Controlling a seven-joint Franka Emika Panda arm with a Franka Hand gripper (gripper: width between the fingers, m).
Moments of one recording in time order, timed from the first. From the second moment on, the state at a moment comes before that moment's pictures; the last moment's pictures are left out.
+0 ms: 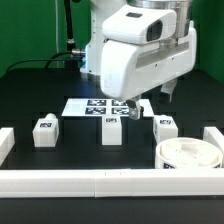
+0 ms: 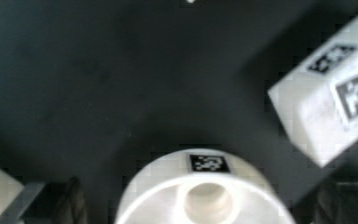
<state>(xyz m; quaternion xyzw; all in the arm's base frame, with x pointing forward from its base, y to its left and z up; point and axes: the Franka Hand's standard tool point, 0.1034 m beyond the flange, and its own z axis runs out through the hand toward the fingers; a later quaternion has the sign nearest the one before) 0.565 0.038 0.075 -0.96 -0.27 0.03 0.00</state>
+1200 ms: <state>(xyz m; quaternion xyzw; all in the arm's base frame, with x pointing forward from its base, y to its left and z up) 0.532 0.065 0.042 -0.99 0.01 0.12 0.01</state>
